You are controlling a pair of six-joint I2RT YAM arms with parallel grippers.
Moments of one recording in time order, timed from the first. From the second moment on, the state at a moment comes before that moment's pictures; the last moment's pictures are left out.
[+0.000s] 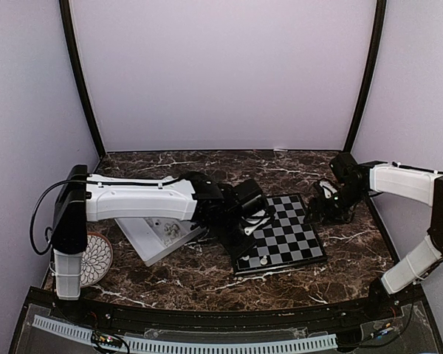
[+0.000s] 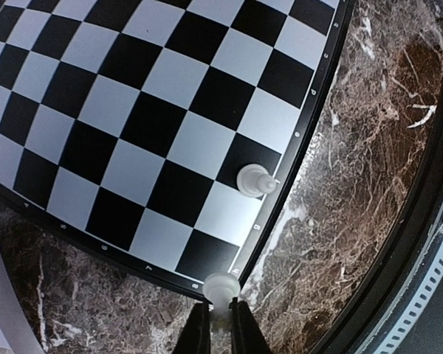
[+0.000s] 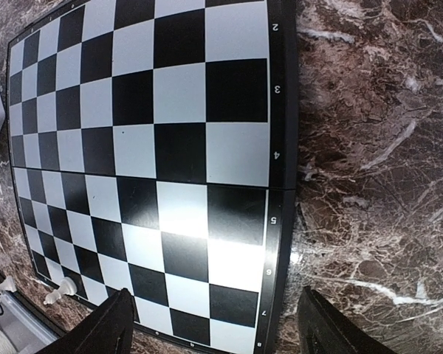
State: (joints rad) left arm -1.17 2.04 1.72 -0.85 0.03 -0.19; right arm 0.28 1.47 0.95 -0.76 -0.31 0.21
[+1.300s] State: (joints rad) left arm -1.18 2.13 1.72 -0.86 -0.02 -0.34; right arm 0.28 1.44 0.93 -0.75 -0.31 0.21
